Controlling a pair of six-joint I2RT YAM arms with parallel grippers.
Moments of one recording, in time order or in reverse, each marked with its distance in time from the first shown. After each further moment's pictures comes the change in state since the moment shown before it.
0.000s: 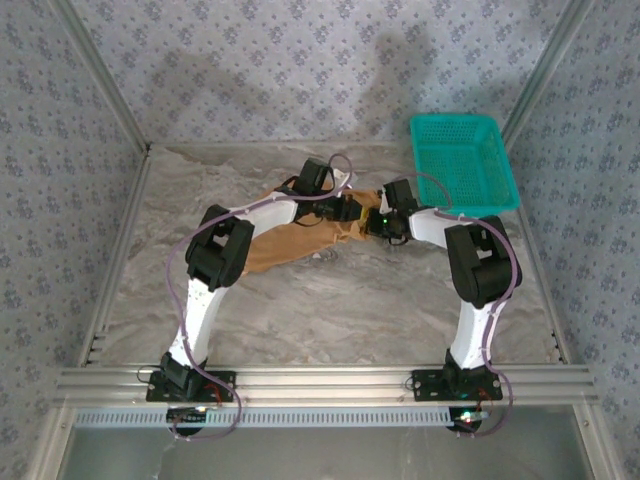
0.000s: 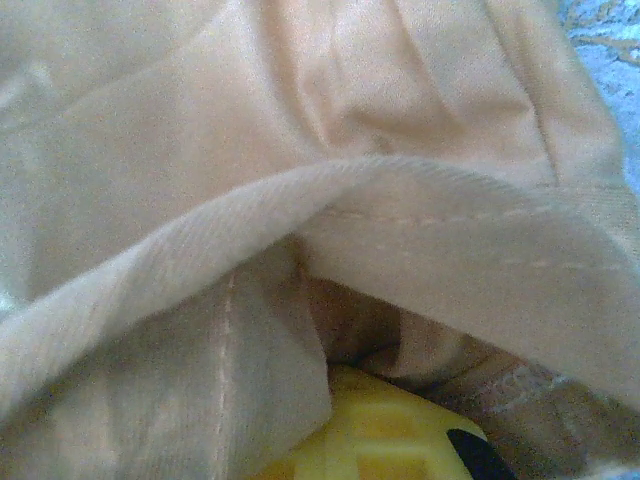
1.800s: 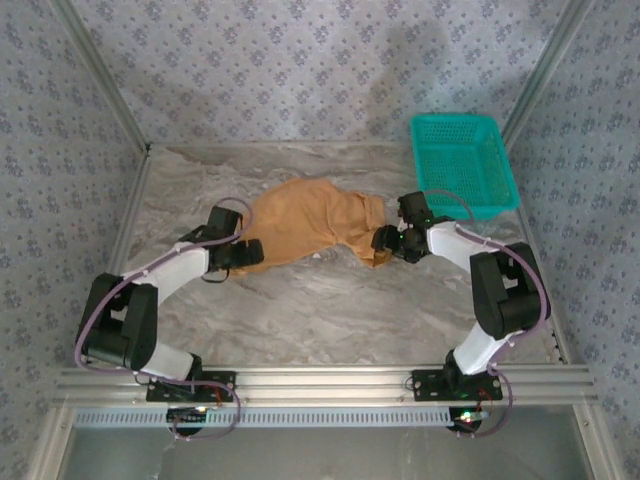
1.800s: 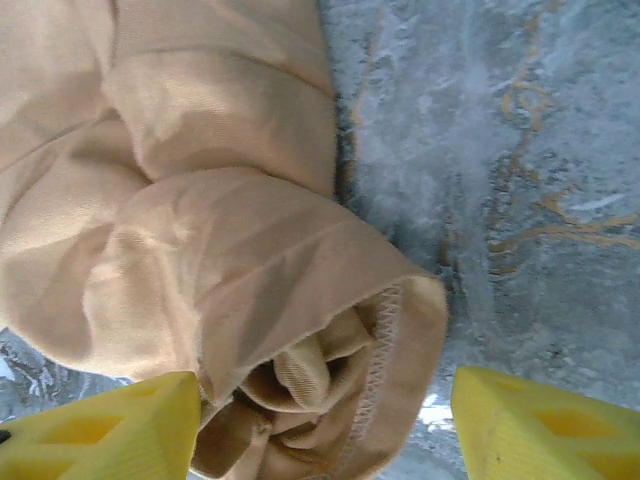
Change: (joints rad) left arm 0.281 -0.829 -0.935 -0.303 -0.812 -0.015; right arm -0.022 -0.241 -0.160 -0.247 0.034 0.133
